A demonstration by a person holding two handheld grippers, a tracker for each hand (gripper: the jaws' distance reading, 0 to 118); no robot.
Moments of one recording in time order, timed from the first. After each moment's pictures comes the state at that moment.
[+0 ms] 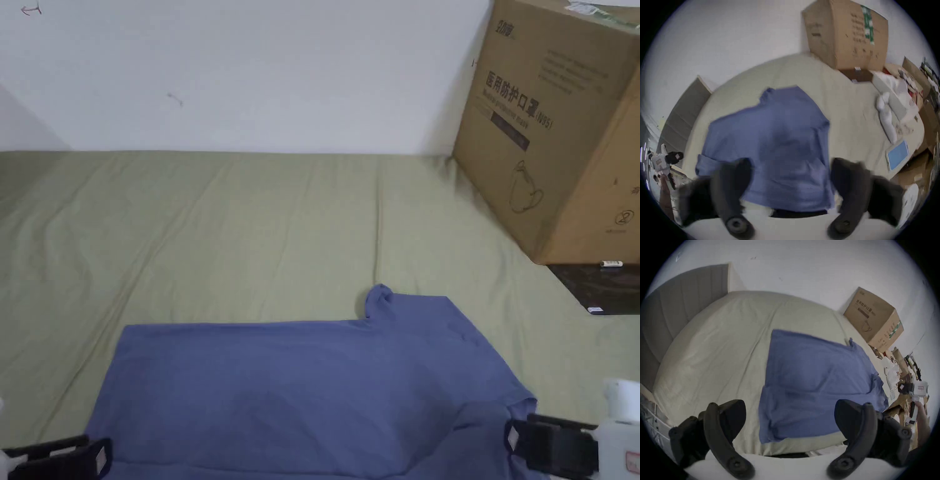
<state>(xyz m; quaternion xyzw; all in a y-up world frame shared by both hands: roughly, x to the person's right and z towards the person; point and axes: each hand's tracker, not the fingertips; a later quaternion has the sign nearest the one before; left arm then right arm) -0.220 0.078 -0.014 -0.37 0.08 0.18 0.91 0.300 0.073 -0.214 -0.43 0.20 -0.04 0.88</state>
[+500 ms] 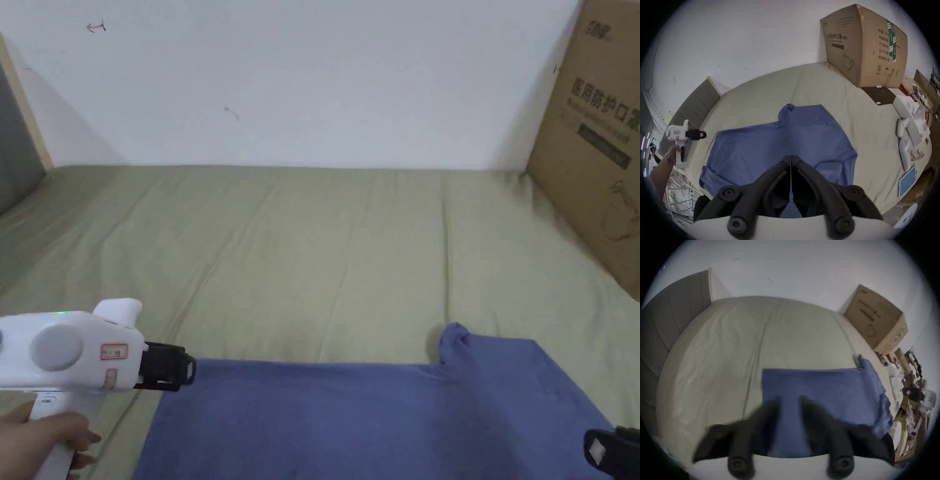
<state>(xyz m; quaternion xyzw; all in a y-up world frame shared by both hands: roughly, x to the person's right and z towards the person) -0.331 0.030 -0.228 -0.47 0.08 0.15 0.87 0.229 0.076 -0.271 -0.42 0.23 -0.03 0.88</state>
